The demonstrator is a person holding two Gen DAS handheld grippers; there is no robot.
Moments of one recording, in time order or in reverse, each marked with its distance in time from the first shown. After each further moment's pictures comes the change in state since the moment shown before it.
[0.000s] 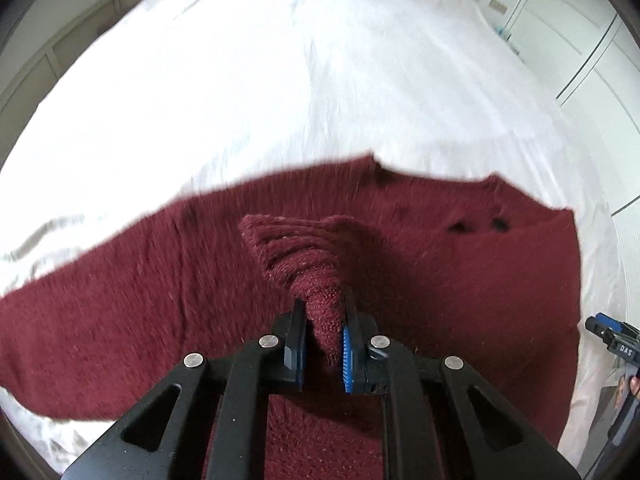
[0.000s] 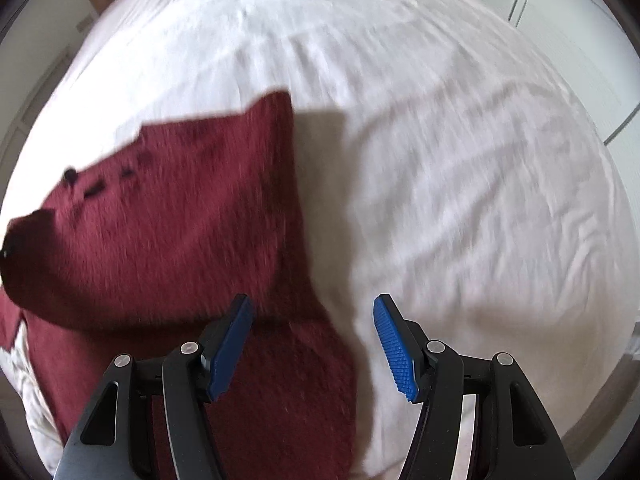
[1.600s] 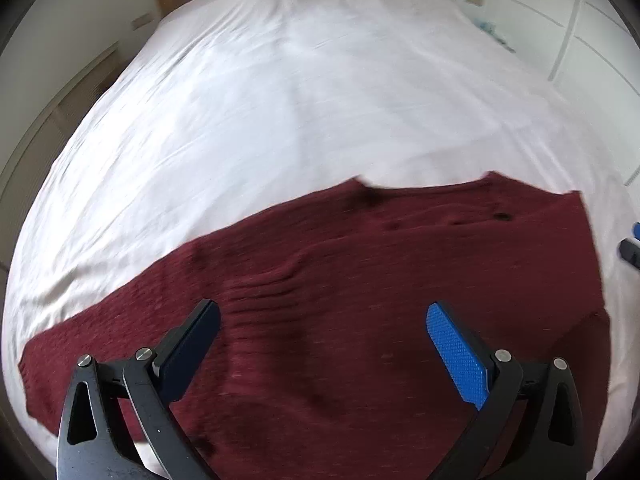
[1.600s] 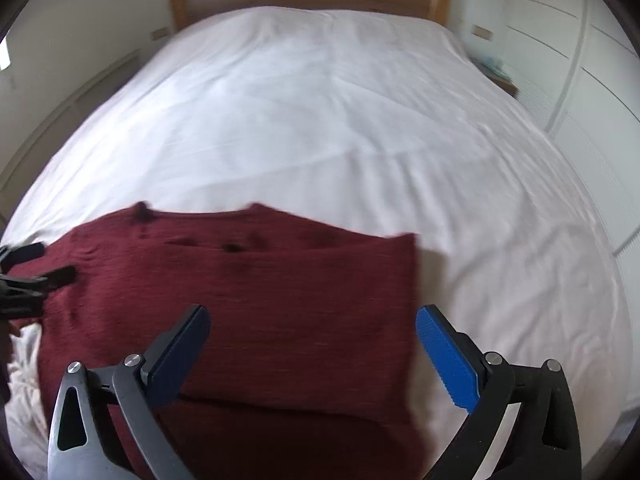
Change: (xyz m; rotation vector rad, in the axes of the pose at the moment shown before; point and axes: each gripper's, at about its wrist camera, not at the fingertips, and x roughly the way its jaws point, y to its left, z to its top) left arm 0.039 -0.038 -0.010 0.142 -0.113 0.086; right arm -0.042 0.116 0.017 -0.237 -0.284 0.046
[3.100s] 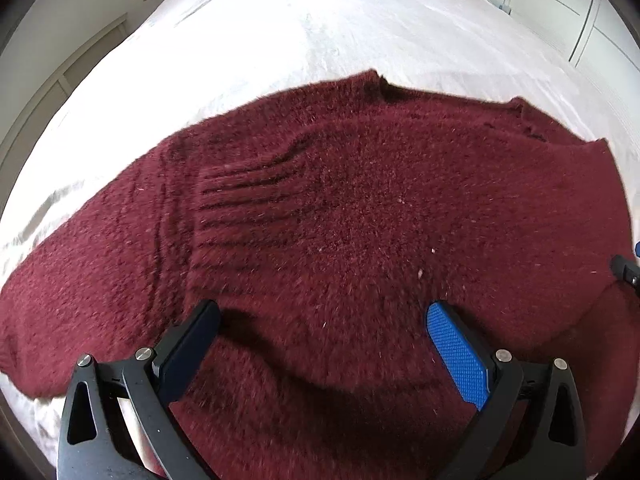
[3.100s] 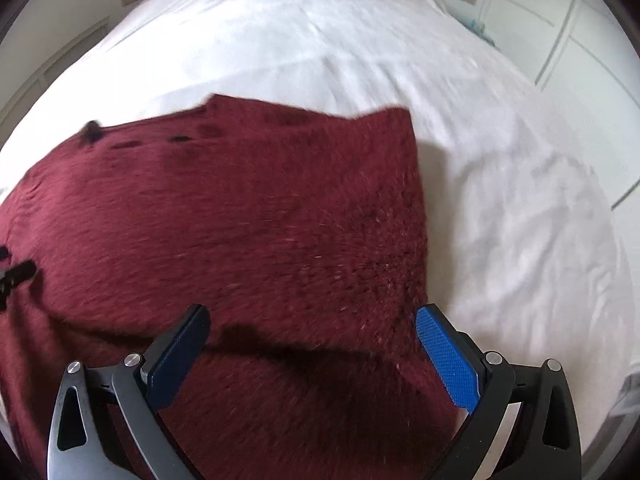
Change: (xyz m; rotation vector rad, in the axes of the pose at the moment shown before) left arm 0.043 -0.007 -0.067 -0.062 0.088 0.042; right arm 0.061 -0.010 -0.076 0.018 0.138 -0.109
